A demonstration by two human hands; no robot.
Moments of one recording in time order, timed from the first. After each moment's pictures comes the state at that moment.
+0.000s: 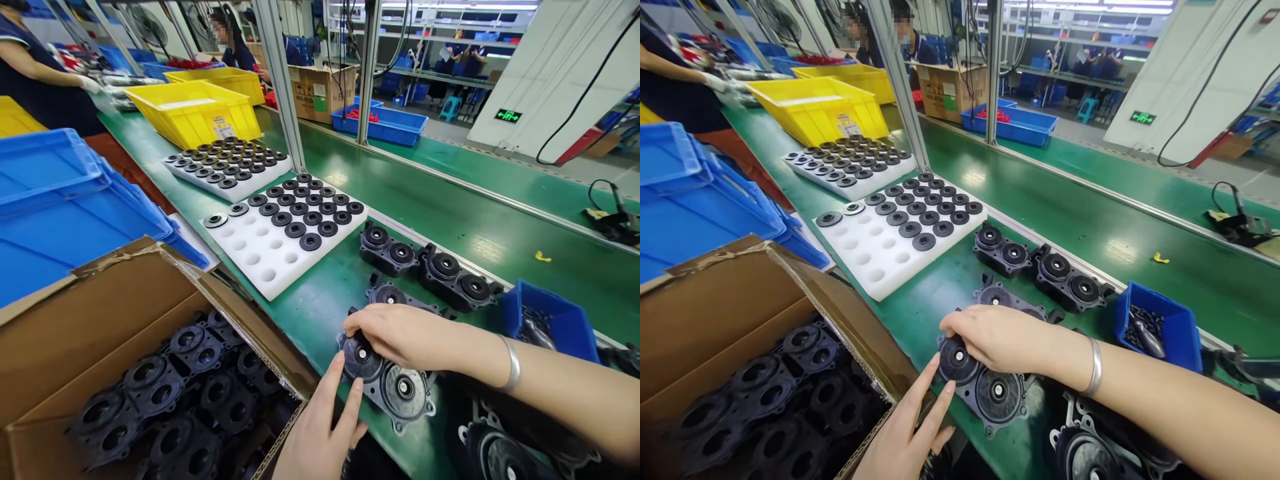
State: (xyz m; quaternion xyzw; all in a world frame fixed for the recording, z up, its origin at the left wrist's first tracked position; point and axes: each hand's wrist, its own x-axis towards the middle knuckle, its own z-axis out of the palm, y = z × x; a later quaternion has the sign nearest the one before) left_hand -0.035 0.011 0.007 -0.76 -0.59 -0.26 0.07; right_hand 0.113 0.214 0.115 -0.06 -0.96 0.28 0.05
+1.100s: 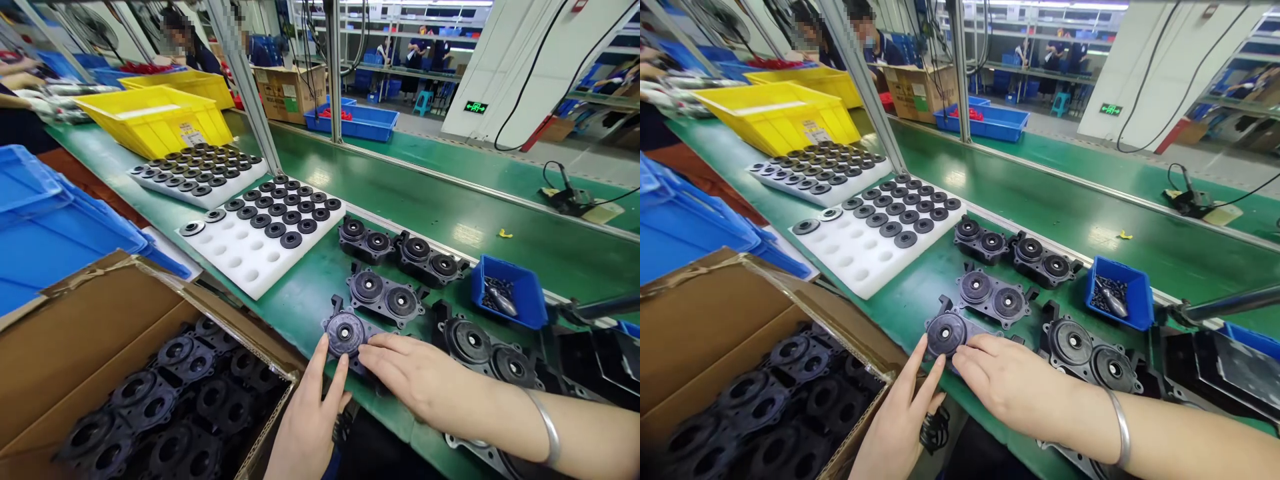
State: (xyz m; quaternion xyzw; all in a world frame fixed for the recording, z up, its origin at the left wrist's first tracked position) left_hand -0.037 0.010 0.012 -0.77 -0.58 -0.24 0.07; right_hand 0.174 0.127 0.104 -0.11 -0.98 0.07 0.14
